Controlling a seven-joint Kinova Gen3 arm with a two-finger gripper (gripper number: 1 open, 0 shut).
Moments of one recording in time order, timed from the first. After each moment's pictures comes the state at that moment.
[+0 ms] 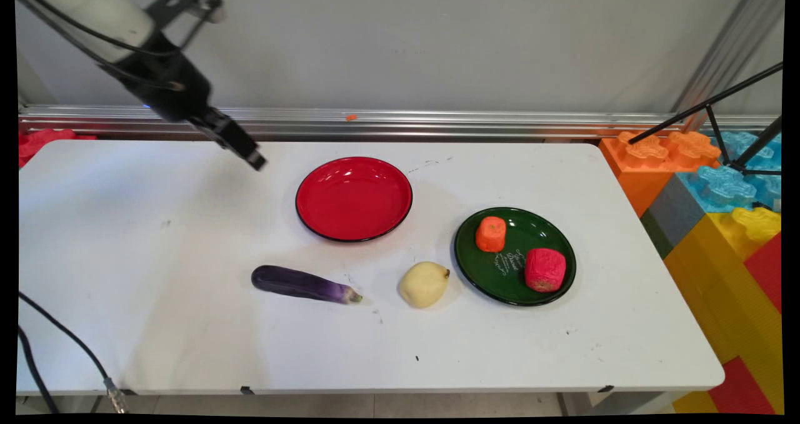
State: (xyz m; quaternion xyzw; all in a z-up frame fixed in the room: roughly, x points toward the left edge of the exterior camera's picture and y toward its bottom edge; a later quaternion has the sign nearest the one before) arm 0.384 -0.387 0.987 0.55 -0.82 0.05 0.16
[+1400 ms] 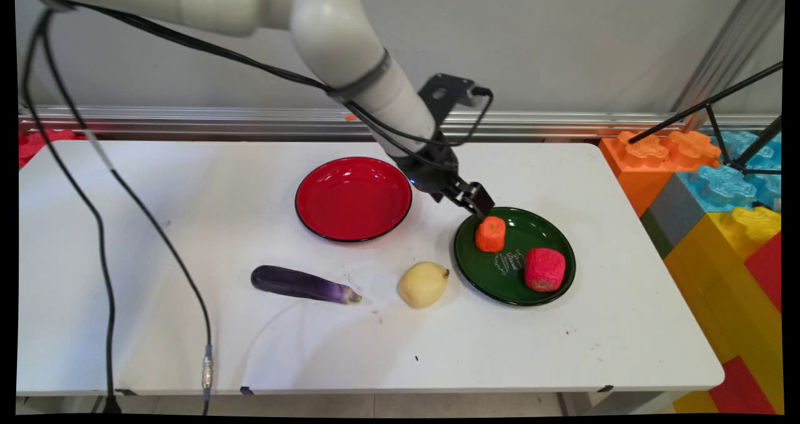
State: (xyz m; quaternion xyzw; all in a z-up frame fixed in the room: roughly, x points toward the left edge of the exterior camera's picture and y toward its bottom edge) arm 0.107 -0.479 0.866 0.51 -0.82 0.02 0.24
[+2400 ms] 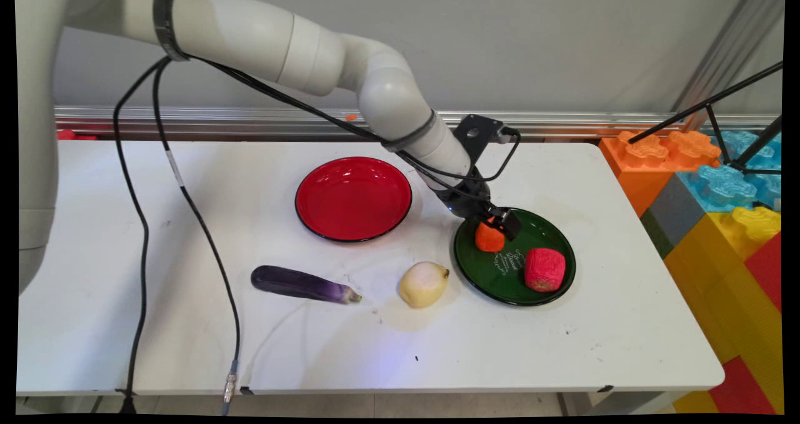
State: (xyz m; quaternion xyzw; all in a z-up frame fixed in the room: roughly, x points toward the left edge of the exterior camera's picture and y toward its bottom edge) arm 0.064 -0.520 0.782 0.51 -0.82 0.00 0.27
